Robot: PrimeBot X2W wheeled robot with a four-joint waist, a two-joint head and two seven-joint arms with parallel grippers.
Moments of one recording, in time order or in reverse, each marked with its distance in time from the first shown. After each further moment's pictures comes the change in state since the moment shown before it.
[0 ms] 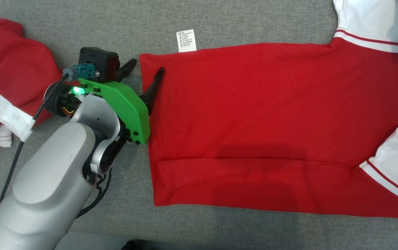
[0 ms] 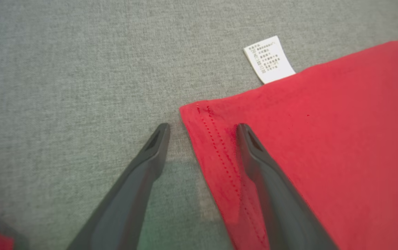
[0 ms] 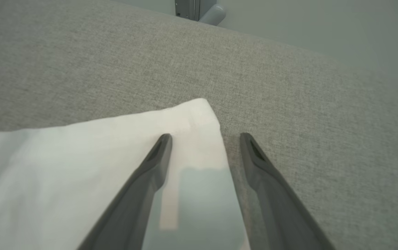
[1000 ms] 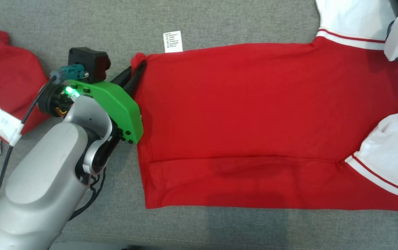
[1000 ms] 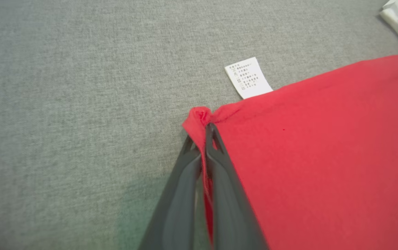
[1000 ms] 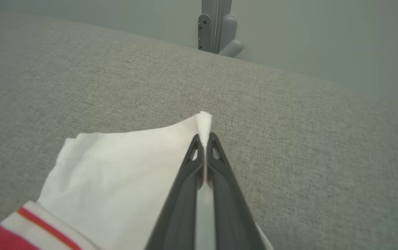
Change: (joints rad) left arm 0.001 0.013 0.012 0.004 -0.029 -0.027 -0.056; right arm -0.007 -0.017 0.146 0.004 0.137 0.000 -0.170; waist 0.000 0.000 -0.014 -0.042
